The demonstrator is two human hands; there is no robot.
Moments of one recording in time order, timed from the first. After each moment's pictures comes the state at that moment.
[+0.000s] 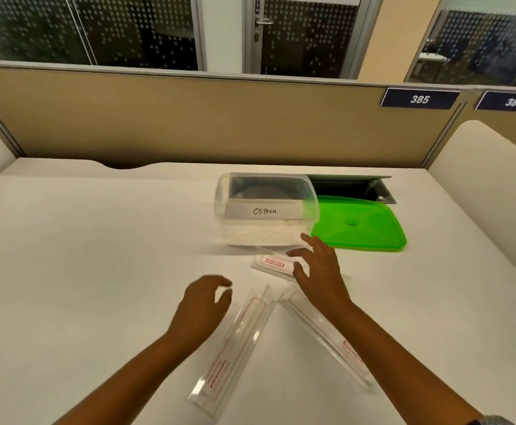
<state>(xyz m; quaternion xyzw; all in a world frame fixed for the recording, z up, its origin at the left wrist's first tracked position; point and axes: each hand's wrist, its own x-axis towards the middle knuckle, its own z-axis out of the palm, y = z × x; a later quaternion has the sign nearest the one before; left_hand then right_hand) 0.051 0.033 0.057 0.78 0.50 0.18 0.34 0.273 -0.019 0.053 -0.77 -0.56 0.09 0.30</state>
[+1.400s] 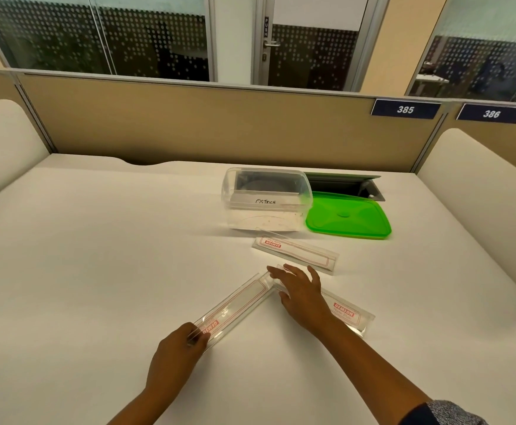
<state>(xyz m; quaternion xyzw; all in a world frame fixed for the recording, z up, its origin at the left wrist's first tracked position) -0.019 -0.073 0.006 0.68 0.63 0.16 0.33 0.242 -0.081 -0.004 -0.72 -0.66 0.07 0.19</state>
